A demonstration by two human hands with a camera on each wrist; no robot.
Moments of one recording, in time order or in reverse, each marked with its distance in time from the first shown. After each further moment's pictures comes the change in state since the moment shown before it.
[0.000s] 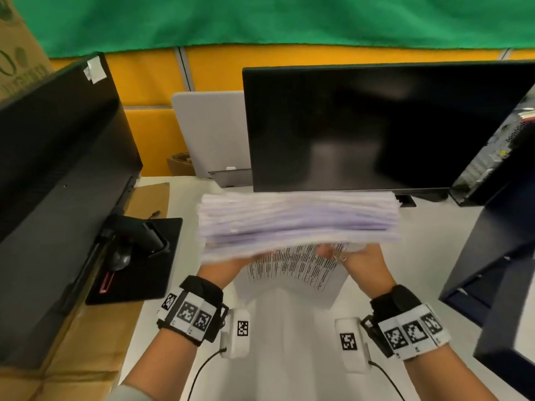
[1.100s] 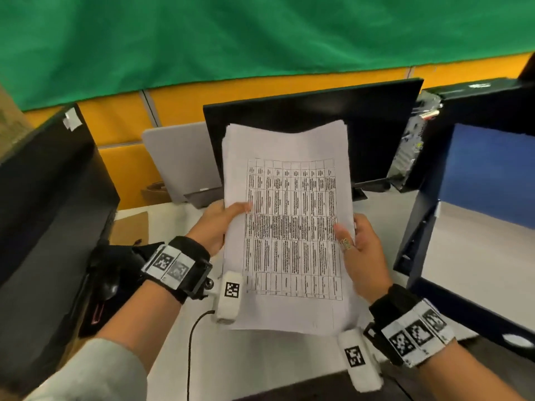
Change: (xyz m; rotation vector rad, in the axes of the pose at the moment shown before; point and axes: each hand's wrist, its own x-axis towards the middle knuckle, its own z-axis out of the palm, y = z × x) left_hand -0.023 0.122 0.007 -0.200 -0.318 -0.103; right_hand -0.083 -0.052 -0.015 -0.027 0.321 -0.093
